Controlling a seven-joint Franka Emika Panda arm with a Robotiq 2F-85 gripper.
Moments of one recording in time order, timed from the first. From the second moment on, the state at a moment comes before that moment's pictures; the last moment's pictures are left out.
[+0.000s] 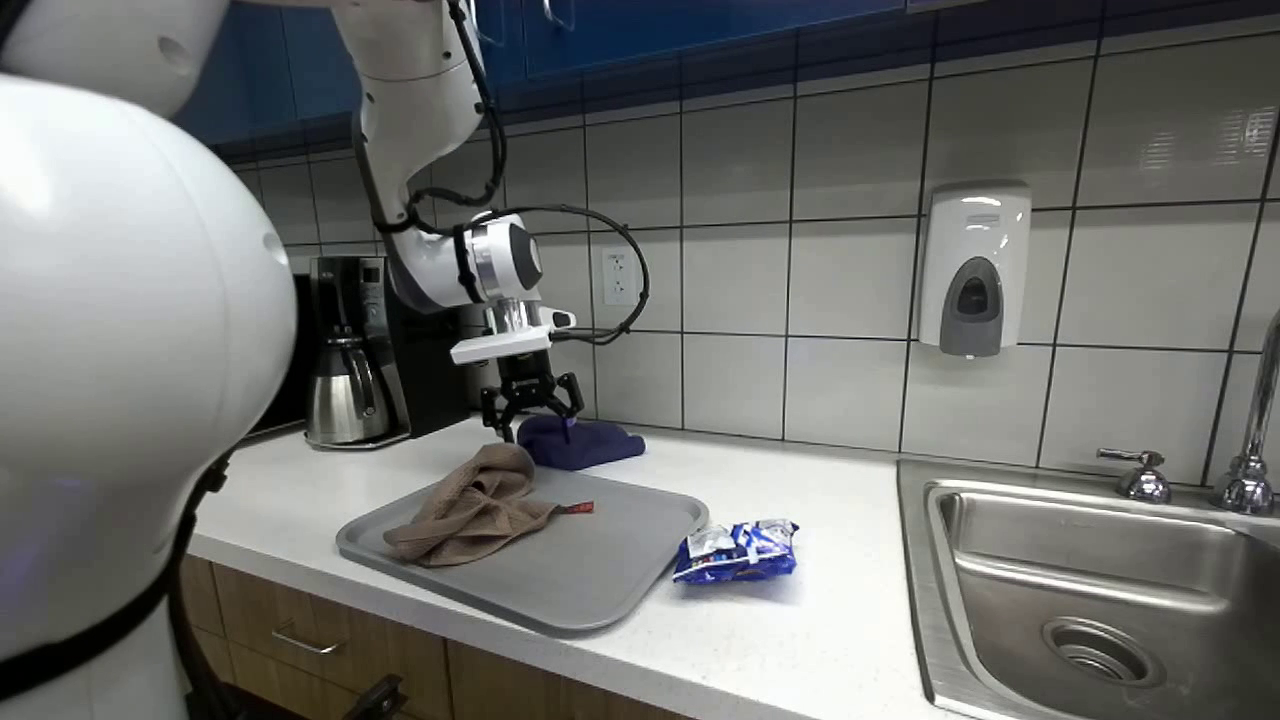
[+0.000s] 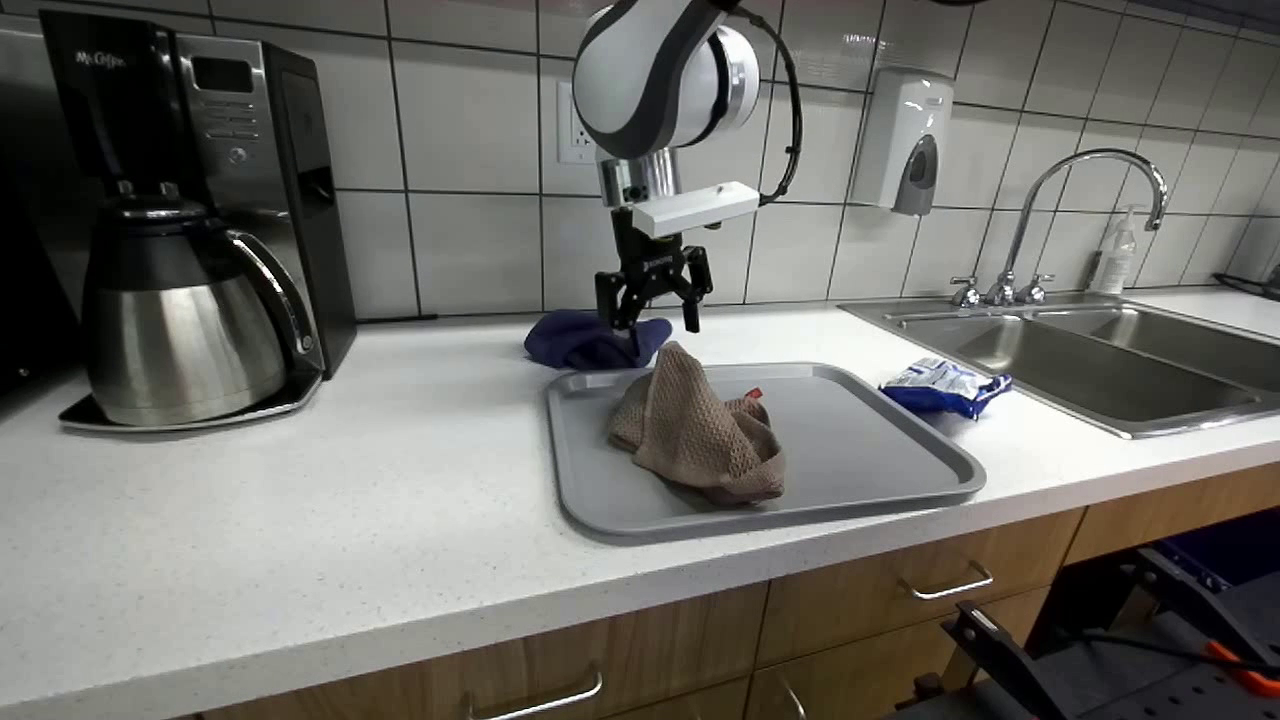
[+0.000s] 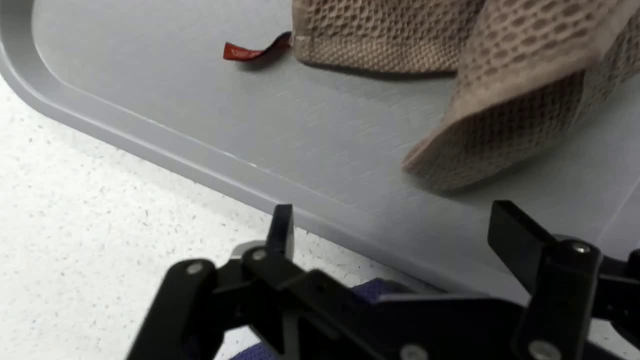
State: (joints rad) arm 0.28 0.54 0.06 -1.82 -0.26 2.23 0.16
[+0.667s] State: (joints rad) arm 0.27 0.70 0.06 -1.58 -0.24 2.23 0.12
